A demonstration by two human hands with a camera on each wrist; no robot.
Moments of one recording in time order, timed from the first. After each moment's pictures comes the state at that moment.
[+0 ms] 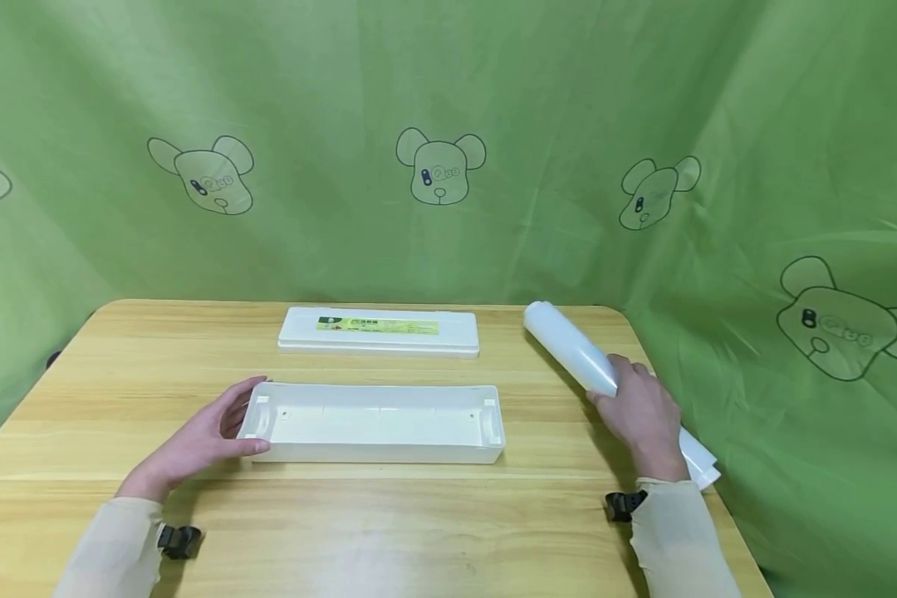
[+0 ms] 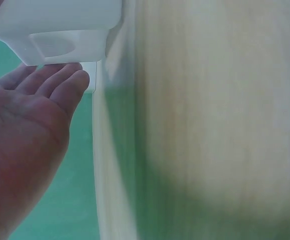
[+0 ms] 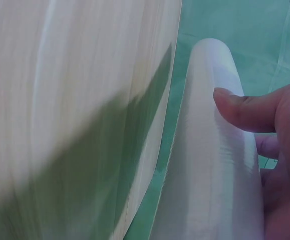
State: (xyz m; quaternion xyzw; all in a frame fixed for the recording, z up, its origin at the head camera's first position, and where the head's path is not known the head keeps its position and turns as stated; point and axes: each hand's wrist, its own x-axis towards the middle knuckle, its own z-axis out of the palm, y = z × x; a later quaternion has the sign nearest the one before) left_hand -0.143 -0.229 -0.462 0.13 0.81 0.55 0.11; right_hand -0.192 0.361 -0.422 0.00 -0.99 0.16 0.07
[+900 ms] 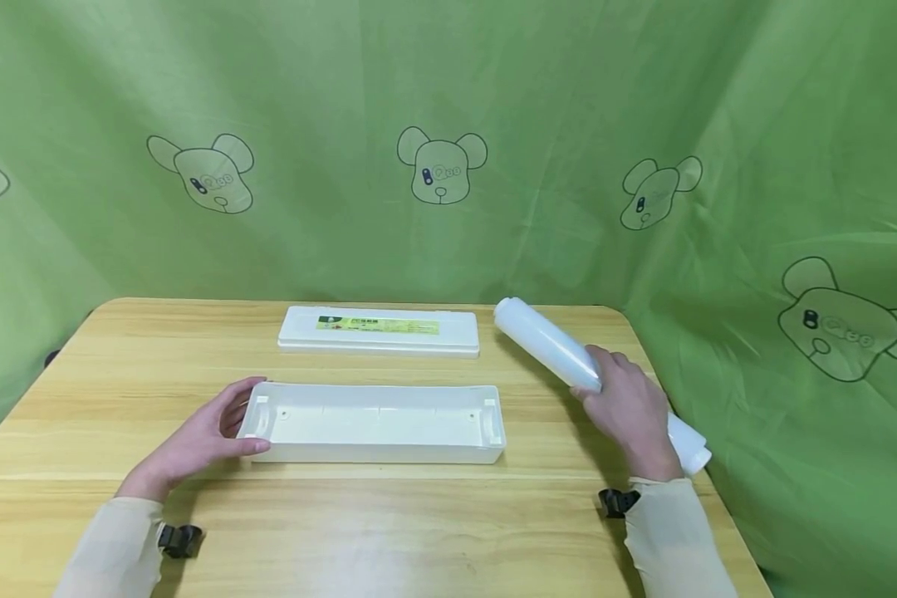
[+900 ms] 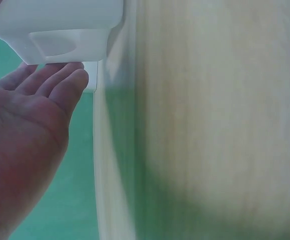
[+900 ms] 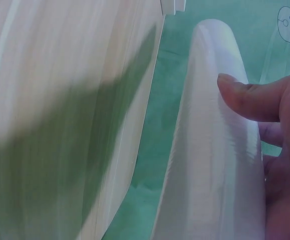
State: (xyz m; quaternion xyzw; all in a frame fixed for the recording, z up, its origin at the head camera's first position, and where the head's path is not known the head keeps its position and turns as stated) left_hand -0.143 -0.228 -0.462 0.12 0.81 0.57 0.11; right_hand -0.192 0.336 -0.405 0.04 -0.99 0.14 0.09
